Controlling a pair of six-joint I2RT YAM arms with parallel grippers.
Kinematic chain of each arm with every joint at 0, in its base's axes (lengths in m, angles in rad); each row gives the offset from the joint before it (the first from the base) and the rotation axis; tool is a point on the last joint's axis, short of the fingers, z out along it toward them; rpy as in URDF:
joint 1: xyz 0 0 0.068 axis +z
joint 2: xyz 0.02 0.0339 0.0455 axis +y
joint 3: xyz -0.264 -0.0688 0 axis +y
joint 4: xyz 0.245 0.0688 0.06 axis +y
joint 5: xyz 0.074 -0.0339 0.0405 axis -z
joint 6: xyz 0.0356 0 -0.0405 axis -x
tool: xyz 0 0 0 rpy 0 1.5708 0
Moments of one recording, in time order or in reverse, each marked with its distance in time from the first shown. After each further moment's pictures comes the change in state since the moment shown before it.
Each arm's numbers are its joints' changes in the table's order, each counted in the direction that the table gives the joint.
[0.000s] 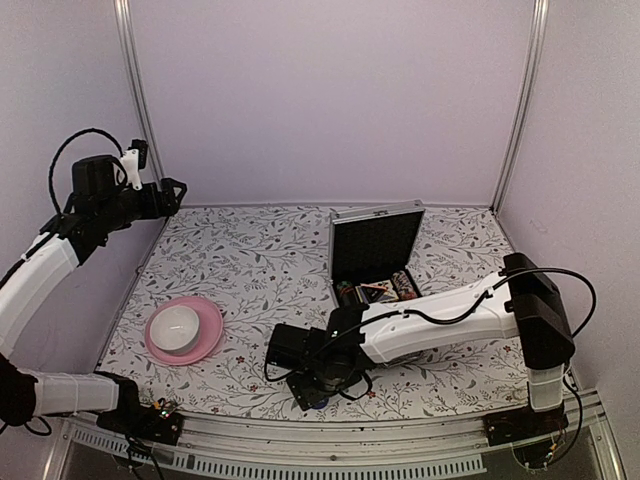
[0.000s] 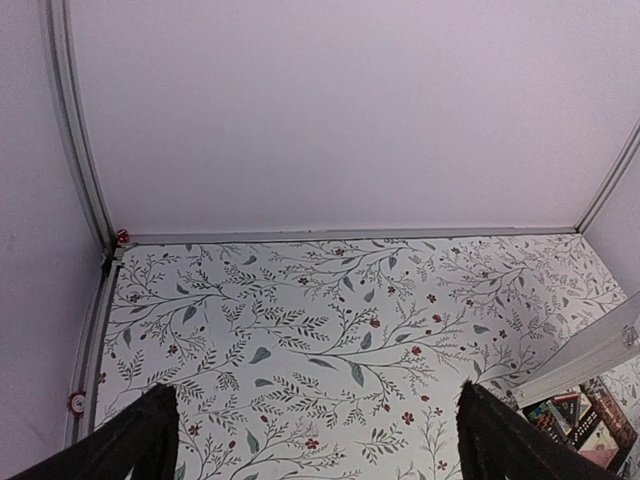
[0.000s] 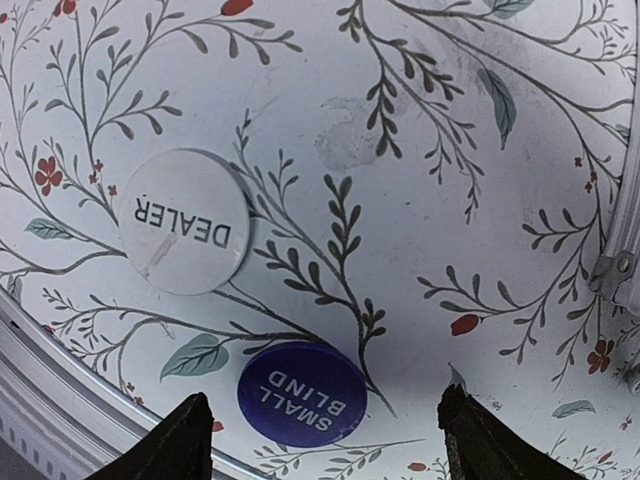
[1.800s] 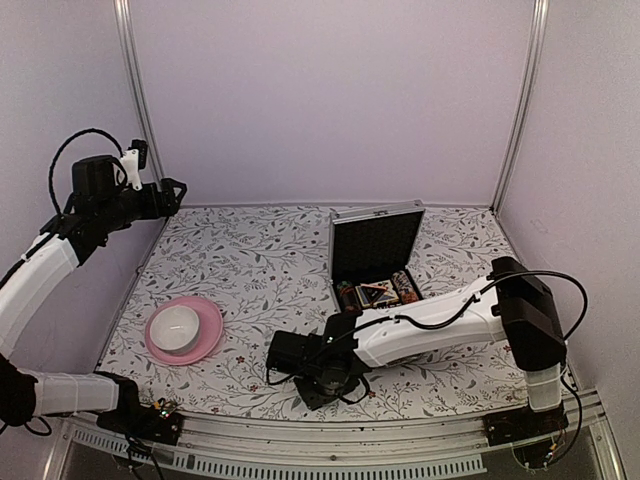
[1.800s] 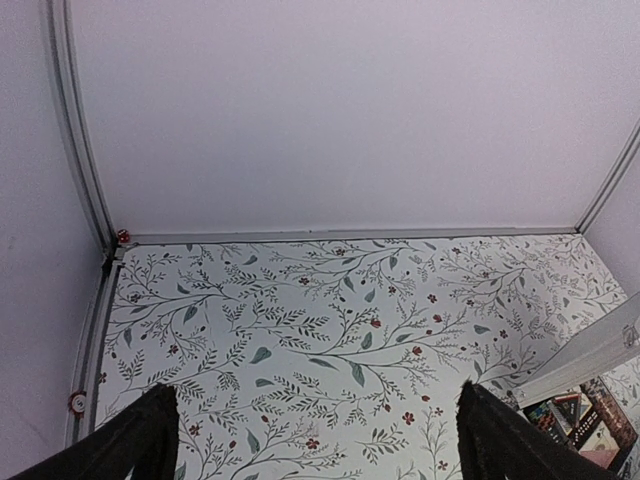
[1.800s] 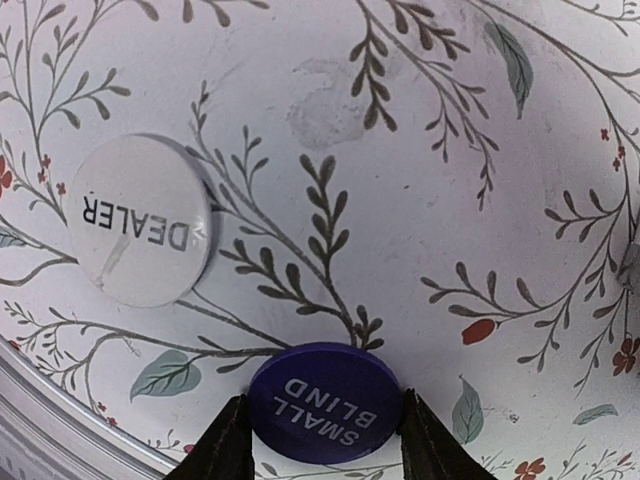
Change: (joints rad) left arm 0.000 -0.002 0.002 -0.001 -0.002 0.000; right arm -0.003 0.050 -0.001 0.001 -0.011 -0.036
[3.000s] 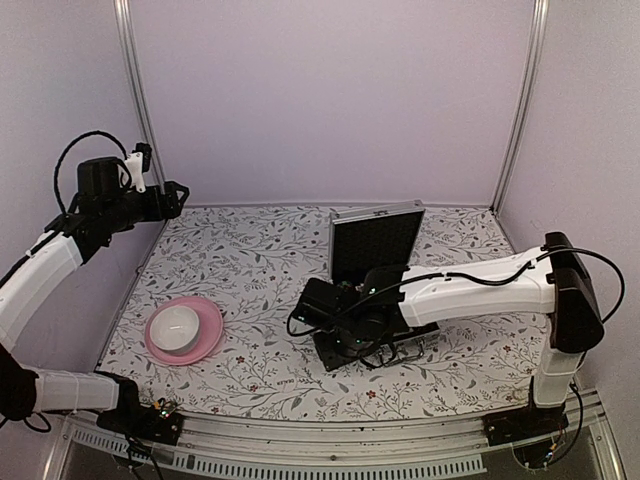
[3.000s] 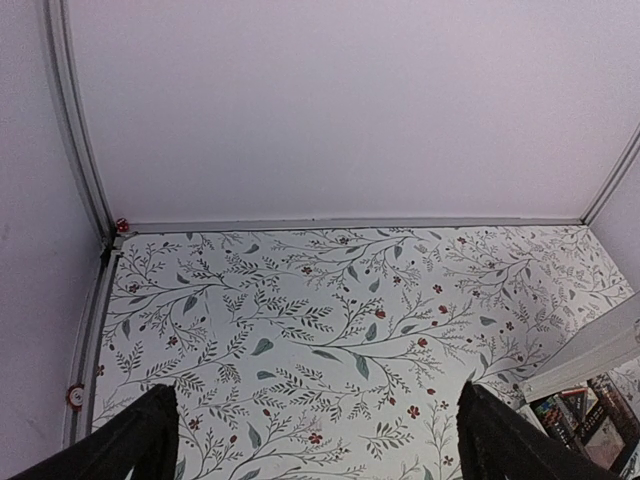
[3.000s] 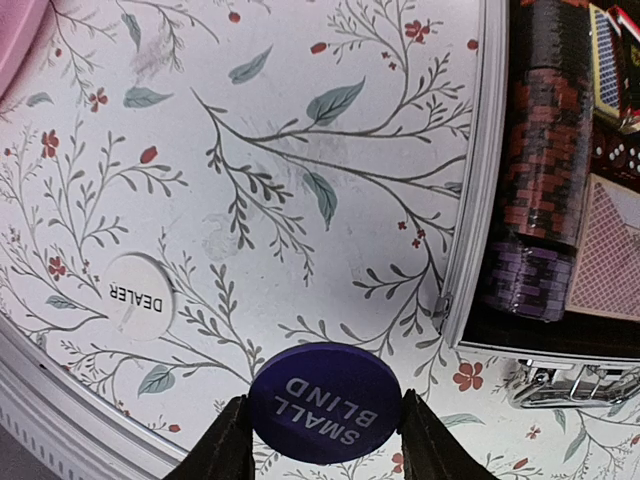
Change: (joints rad) left arm 0.000 0.028 0.005 -0.002 -0.003 -0.003; right arm -0.119 -0.202 0.085 -0.006 0.054 0.063
